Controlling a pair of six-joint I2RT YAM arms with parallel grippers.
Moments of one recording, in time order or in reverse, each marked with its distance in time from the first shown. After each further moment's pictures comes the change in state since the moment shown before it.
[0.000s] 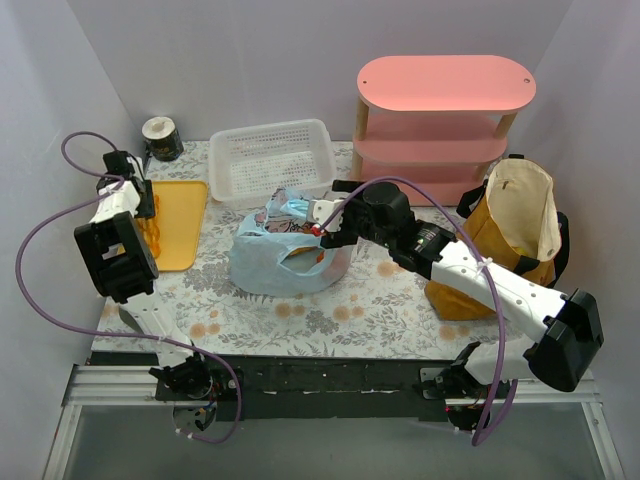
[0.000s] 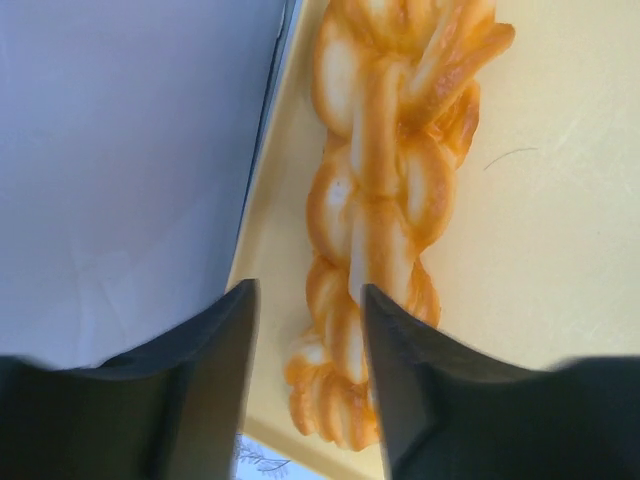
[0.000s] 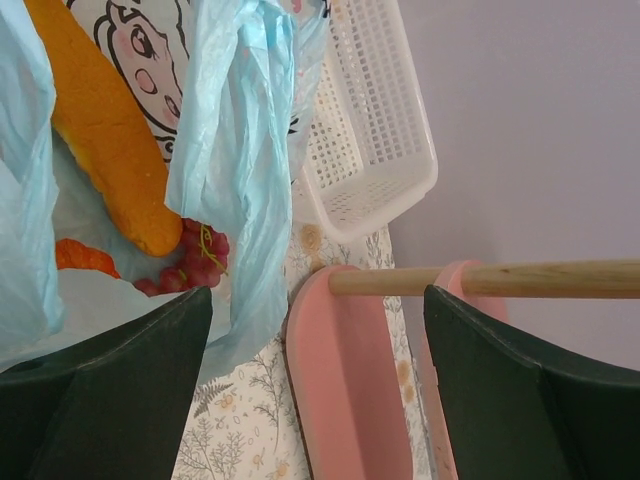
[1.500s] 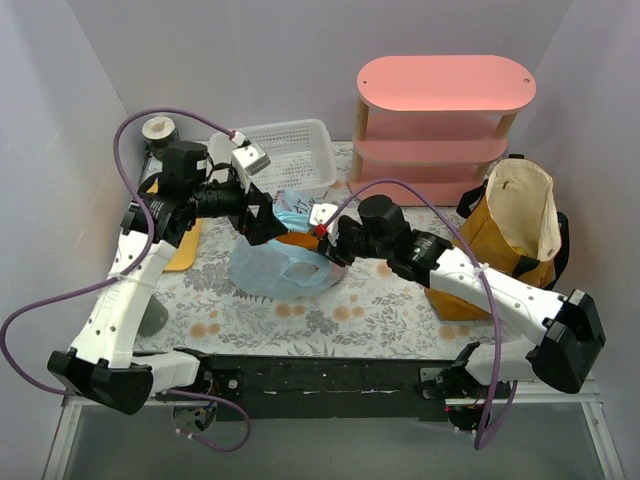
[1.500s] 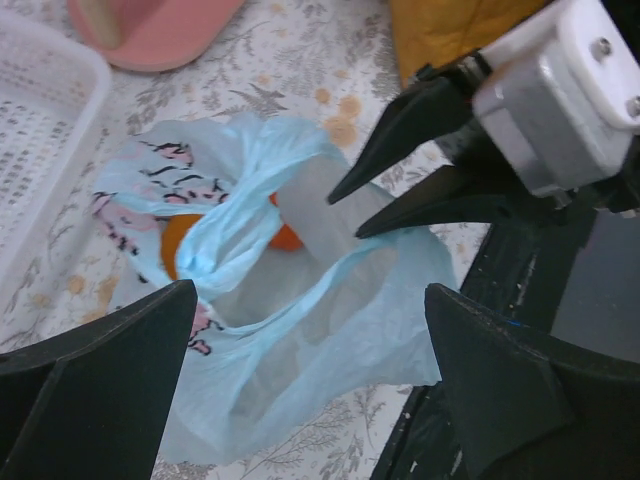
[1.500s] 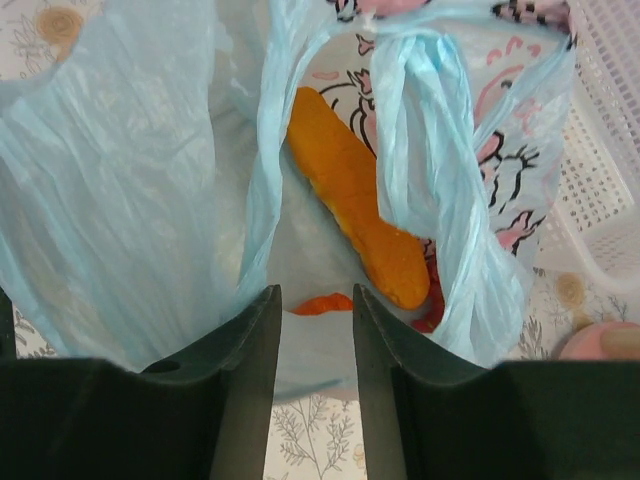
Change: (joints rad) left arm -0.684 -0.758 -0.035 -0.396 0.935 0.023; right arm 0.036 -0.029 -0.086 -0.025 -0.305 0.469
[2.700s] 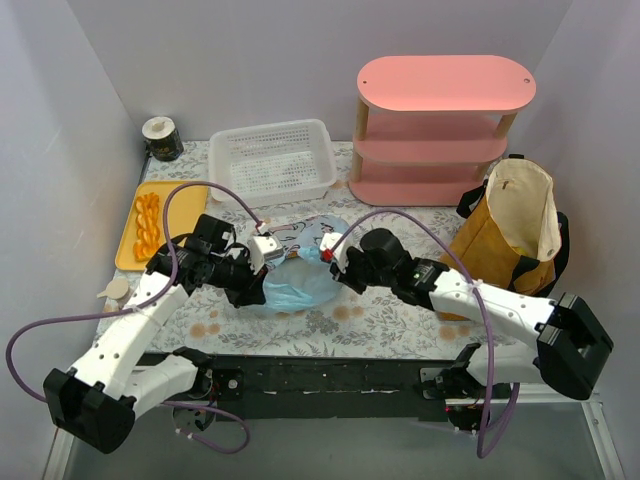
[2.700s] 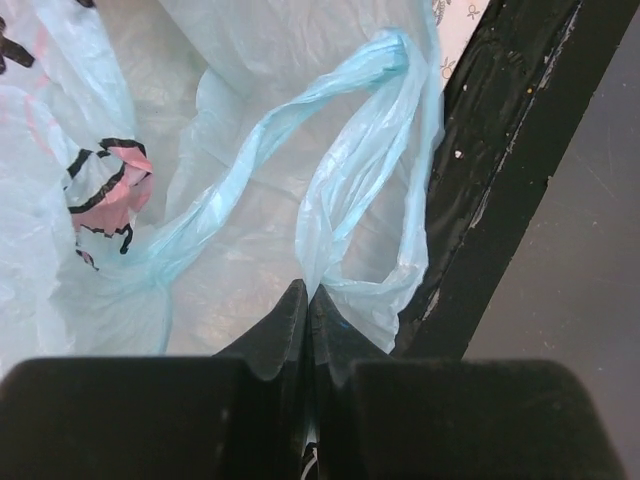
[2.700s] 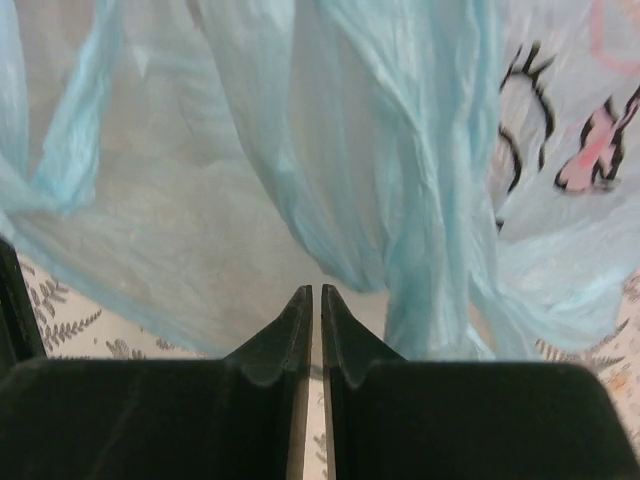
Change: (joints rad) left arm -0.126 -0.240 -0.531 -0.172 -0.117 0.177; right arm 0.029 -0.058 -0.302 0.090 0.106 0.135
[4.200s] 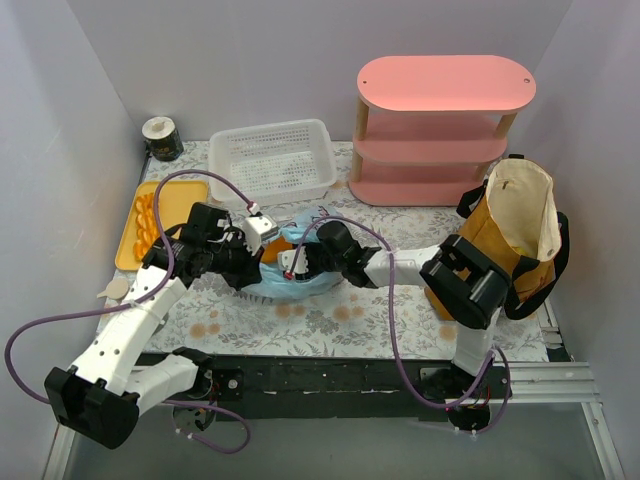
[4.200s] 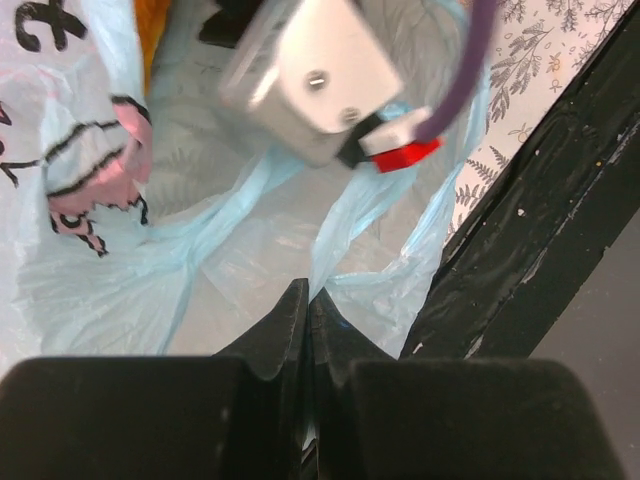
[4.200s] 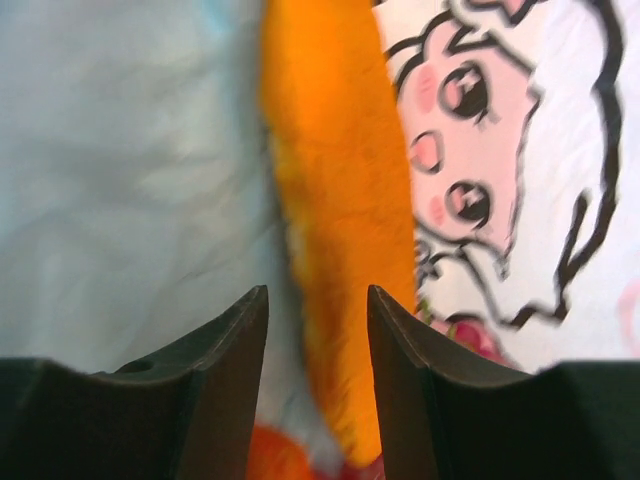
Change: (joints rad) left arm 0.039 0.039 0.070 0.082 -0.128 -0.087; right arm -0.014 0.603 0.213 0.427 -0.024 -0.663
